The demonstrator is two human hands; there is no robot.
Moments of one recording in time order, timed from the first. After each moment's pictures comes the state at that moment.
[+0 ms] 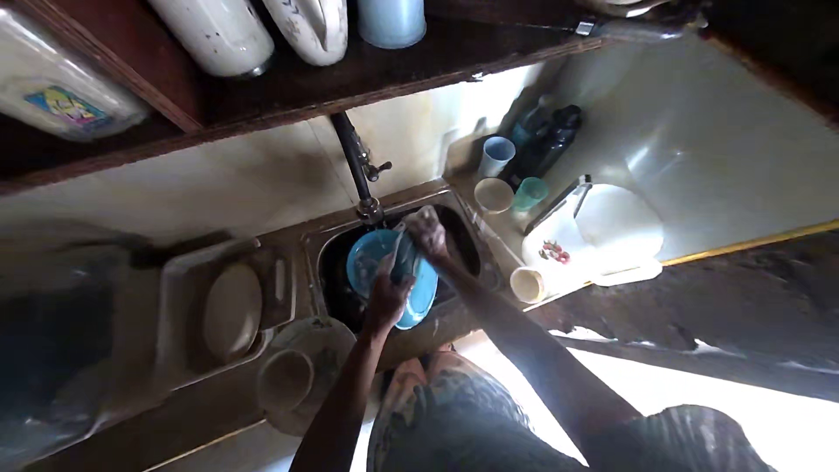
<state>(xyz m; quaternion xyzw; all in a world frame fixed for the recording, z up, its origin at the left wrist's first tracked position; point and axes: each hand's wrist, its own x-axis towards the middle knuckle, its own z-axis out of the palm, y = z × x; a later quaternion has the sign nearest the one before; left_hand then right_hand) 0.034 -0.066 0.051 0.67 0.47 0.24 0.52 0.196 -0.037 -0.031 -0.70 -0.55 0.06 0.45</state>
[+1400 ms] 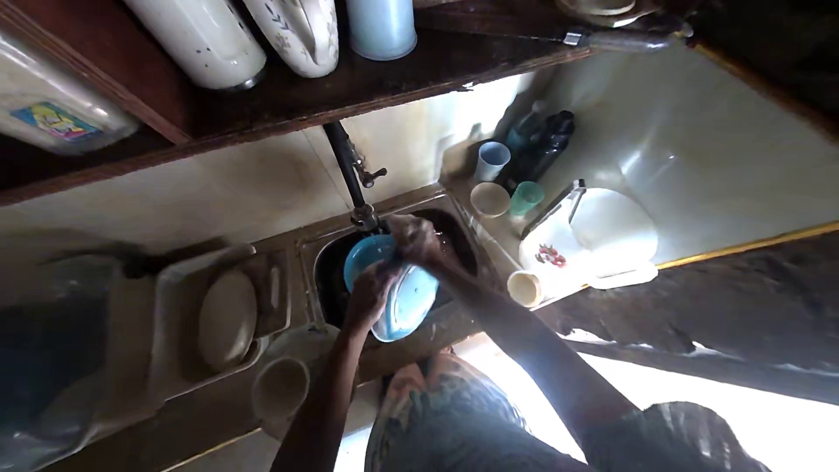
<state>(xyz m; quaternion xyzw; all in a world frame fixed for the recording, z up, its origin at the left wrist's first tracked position) 0.026 -0.048 0.079 0.71 0.50 0.18 0.46 0.187 -0.040 0.056 -0.70 -0.56 0.25 0.37</state>
